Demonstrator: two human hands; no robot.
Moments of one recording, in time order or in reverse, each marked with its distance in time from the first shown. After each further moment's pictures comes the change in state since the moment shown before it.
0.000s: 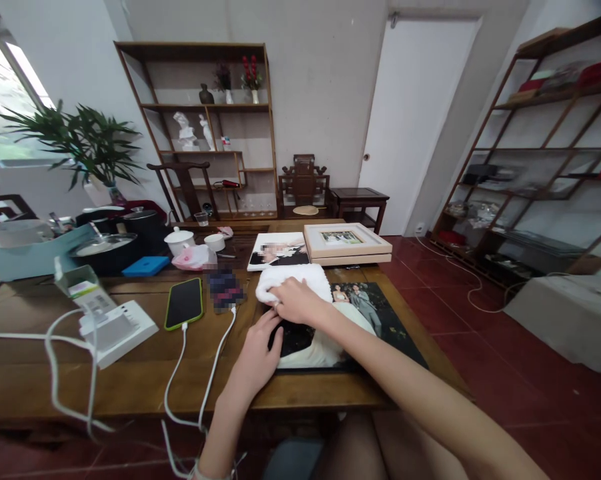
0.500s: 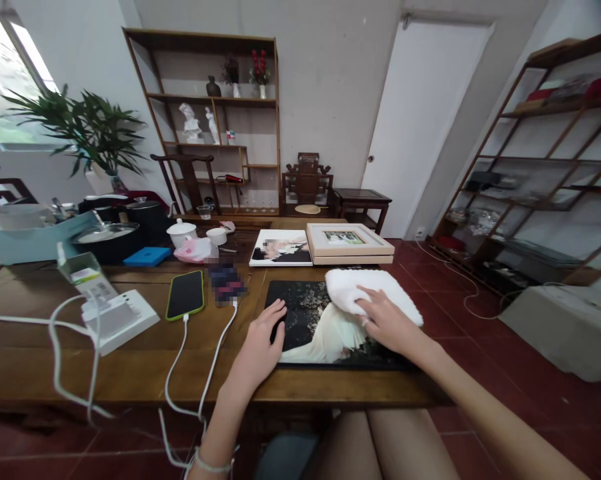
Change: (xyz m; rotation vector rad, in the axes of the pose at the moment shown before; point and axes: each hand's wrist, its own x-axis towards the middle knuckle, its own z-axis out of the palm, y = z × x) left_hand -0.001 0.003 0.001 -0.045 -0.006 -0.042; right_hand -0.120 0.096 0.015 -0.051 0.075 0.186
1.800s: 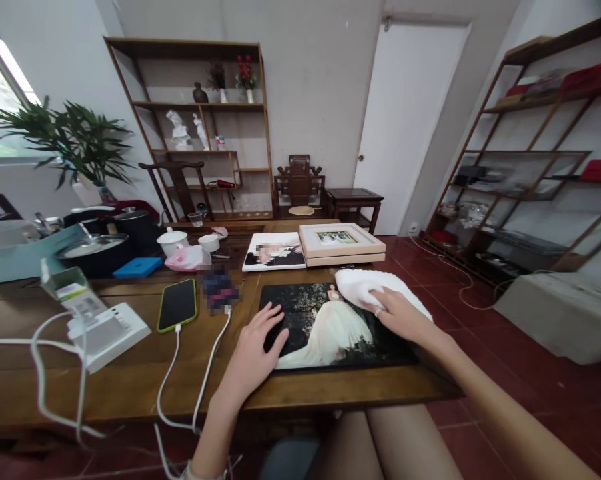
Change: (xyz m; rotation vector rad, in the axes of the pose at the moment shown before) left_hand -0.002 0.002 -0.008 0.018 -0.099 -0.022; right_hand -0.011 0.025 -0.015 0.100 0.087 0.078
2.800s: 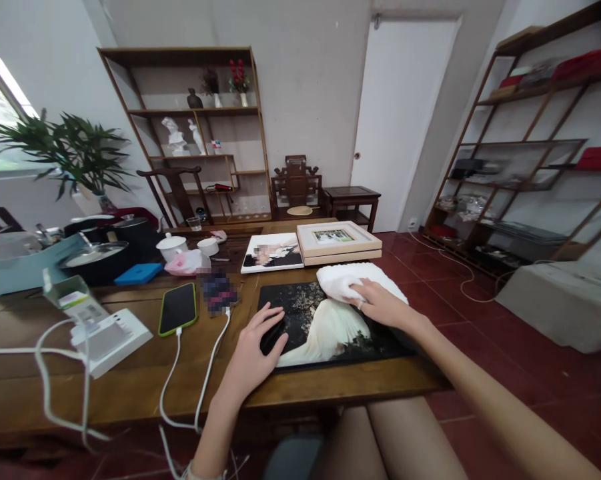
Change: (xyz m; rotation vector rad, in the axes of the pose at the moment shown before) left_hand 0.000 -0.001 0.000 -0.001 0.063 0.111; right_hand 0.022 -0.001 0.008 0.045 -0.023 -0.138
